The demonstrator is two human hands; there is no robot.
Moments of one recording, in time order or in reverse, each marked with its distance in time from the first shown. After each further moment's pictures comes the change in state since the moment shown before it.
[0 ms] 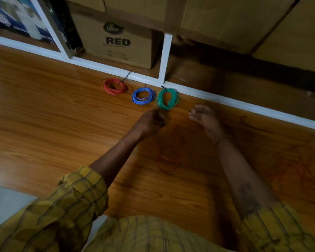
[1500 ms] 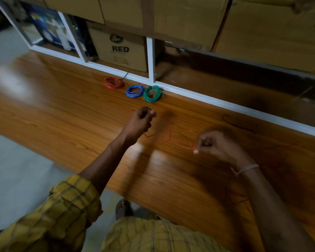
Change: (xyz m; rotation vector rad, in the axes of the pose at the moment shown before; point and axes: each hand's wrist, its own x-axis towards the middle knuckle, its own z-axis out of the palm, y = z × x) left_hand -0.116 0.079 0.087 -0.388 0.224 0.054; right_hand -0.120 0.010 -0.195 -0.850 -0.644 -0.439
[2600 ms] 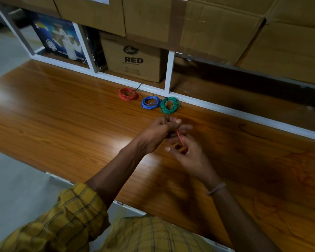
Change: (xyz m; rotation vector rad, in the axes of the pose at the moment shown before) left_hand -0.001 0.039 -0.061 -0.401 -0.389 -0.116; right_hand 0.078 -0.142 0.139 0.255 0.419 0.006
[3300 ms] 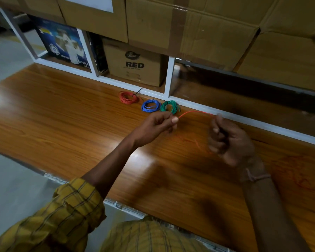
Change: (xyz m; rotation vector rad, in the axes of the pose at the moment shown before) left_hand -0.010 0.015 -0.029 0.516 -0.074 0.378; right_hand 0.001 -0.040 -0.101 0.867 -0.232 0.141
